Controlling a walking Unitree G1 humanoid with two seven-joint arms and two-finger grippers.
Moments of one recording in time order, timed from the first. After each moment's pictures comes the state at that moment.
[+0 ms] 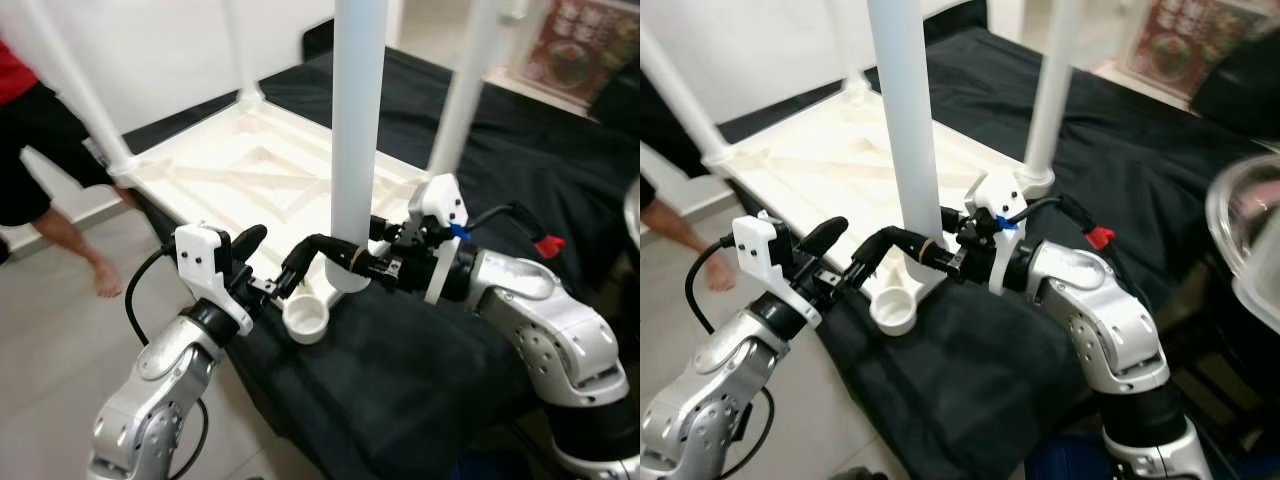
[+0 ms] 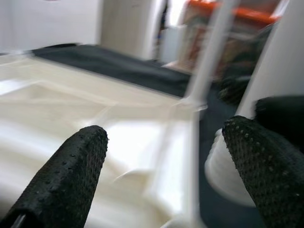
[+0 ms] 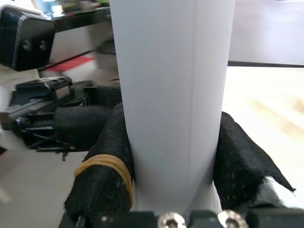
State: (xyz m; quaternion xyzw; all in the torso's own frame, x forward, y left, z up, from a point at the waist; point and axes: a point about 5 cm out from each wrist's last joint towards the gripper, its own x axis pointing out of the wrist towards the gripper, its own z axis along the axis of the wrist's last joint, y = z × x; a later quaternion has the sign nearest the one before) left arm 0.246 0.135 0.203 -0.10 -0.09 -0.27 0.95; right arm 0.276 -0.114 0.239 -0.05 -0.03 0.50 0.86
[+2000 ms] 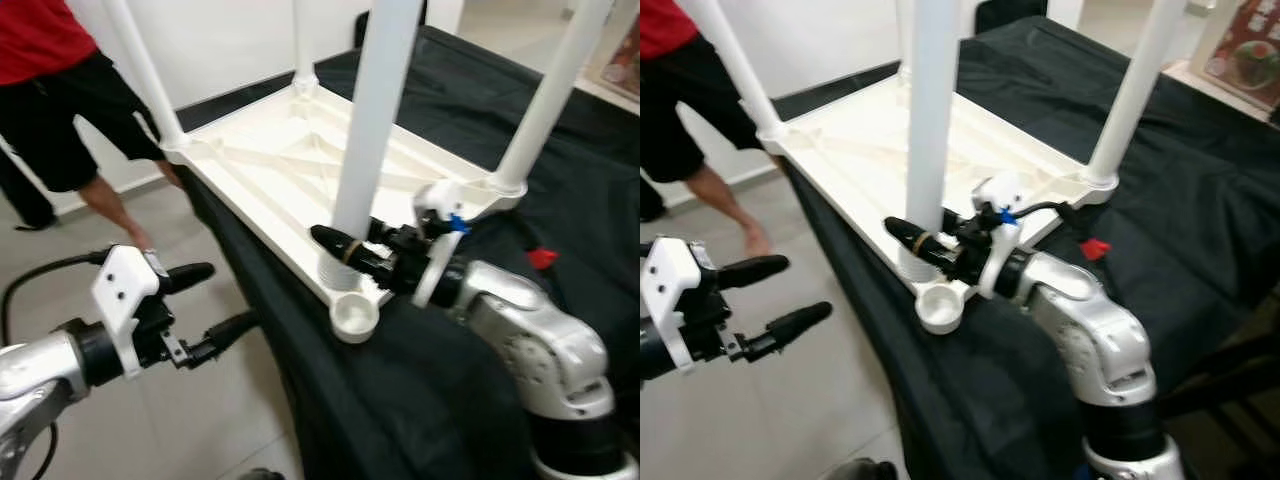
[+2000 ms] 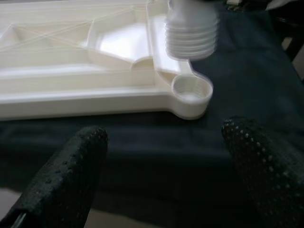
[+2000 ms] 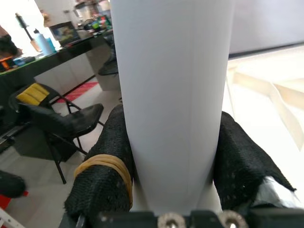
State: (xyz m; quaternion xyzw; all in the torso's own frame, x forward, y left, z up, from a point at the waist) left arm 0.202 0.212 0.216 0.11 0.03 -0.41 0.91; right arm 0.273 -0.118 0.228 0.04 -0.02 0.45 0.89
